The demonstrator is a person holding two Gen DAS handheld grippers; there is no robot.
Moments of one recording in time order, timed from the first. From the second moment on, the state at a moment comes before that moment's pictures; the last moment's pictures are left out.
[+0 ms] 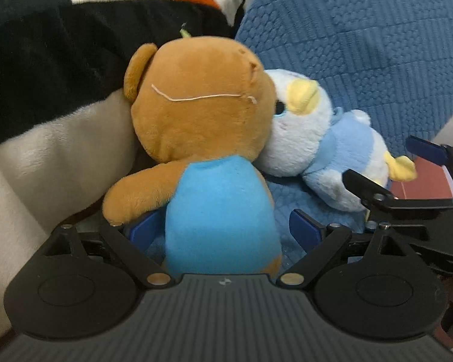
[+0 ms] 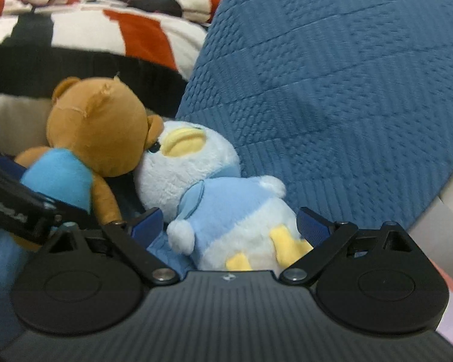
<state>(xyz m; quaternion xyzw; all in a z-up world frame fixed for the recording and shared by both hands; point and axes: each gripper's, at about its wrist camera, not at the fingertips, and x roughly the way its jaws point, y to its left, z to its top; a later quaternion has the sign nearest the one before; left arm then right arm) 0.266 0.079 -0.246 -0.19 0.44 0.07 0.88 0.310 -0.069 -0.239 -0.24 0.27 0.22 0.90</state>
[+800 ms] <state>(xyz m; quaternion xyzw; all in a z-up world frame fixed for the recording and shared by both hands) 0.282 0.107 -0.274 -0.27 0.46 0.07 0.84 0.337 -0.014 -0.307 -0.45 0.22 0.27 0.82</state>
